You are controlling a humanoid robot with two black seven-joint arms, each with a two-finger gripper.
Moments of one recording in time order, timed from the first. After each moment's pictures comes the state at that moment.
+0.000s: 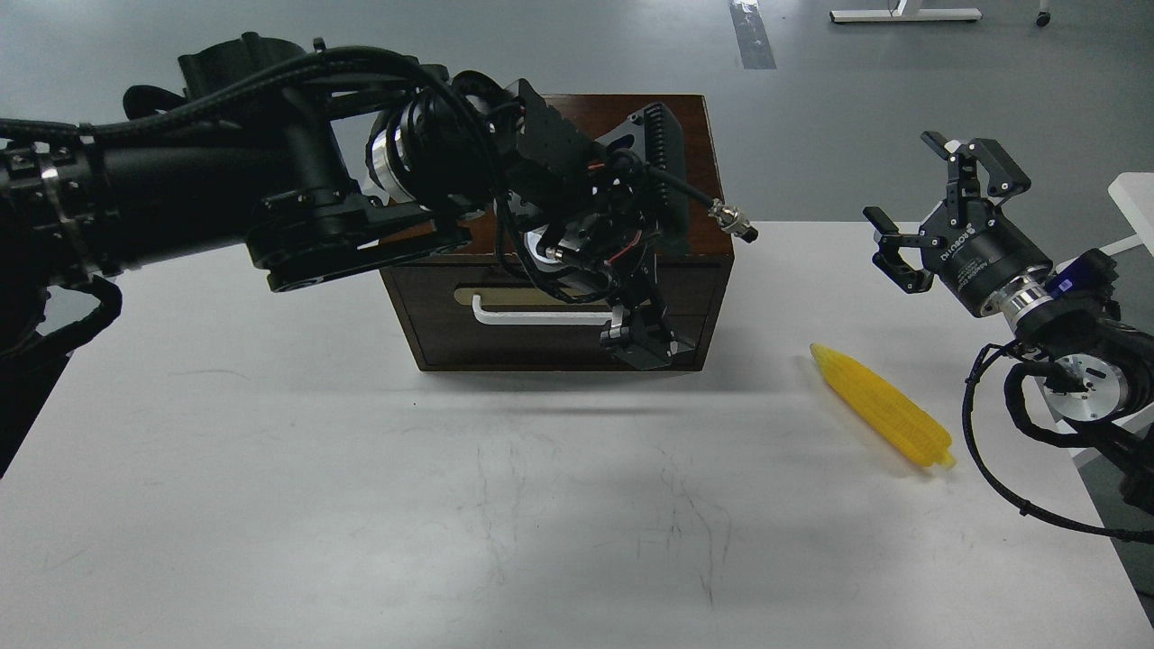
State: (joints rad) left arm -1.60 0.18 0.04 -1.18 2.03 -0.49 -0.49; right arm 0.77 -0.60 0.34 0.81 0.04 0.44 0.49
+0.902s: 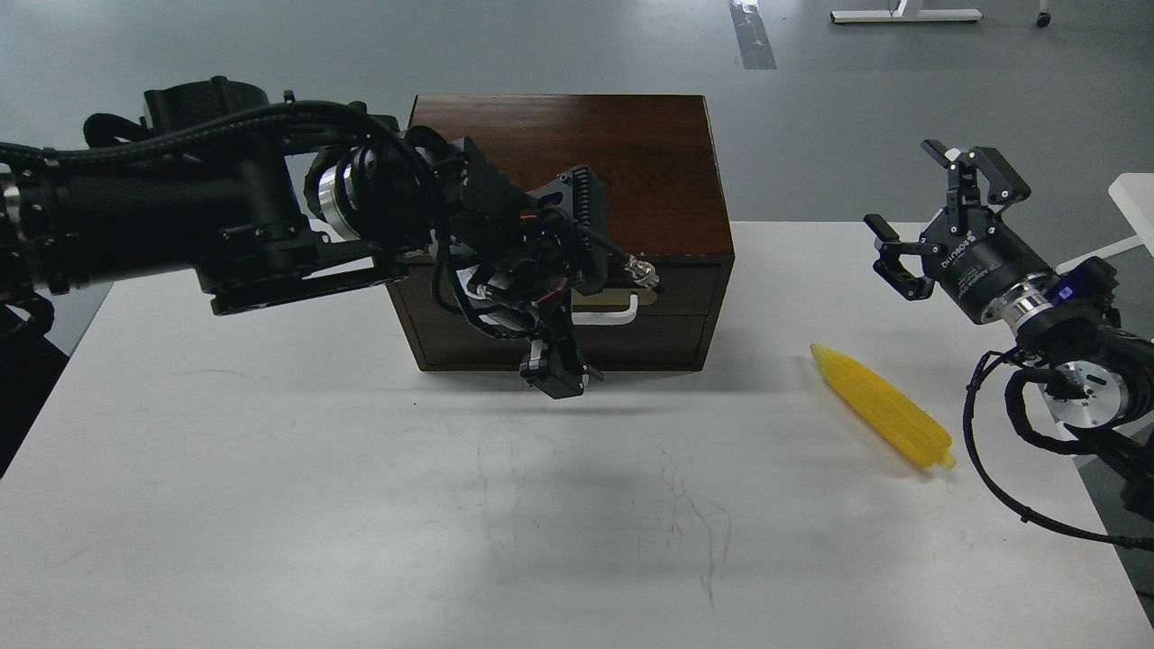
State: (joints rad) left arm -1.58 0.27 0.20 -1.22 2.04 -0.49 -0.49; right arm 0.75 -0.60 0.34 0.81 0.04 0.44 0.49
